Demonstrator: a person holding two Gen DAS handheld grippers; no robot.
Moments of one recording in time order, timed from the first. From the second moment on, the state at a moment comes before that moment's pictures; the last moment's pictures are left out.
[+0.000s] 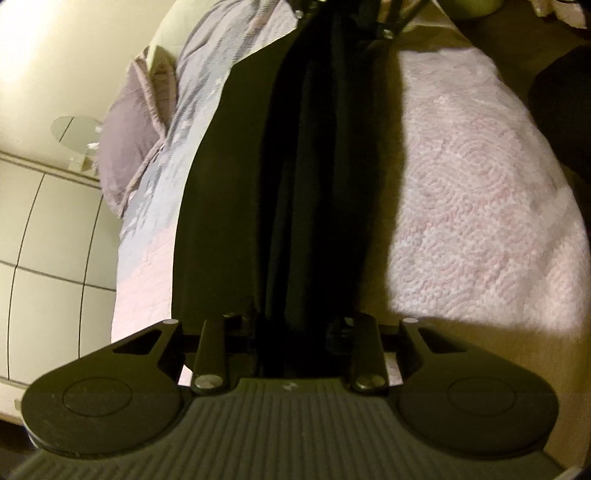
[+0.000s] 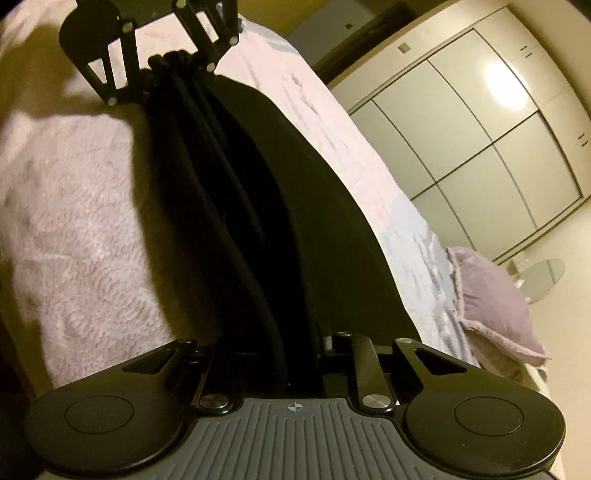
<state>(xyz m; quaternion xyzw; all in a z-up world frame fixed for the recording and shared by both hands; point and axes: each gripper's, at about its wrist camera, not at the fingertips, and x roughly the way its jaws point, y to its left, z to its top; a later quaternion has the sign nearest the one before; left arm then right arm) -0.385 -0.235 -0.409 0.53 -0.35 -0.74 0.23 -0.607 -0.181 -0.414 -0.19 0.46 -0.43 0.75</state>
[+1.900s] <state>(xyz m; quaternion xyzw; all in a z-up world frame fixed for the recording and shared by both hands) -0.469 -0.292 -0.108 0.50 -0.32 -0.80 0.06 -0.664 -0.162 -0.073 -0.03 0.59 -0.43 0.68</state>
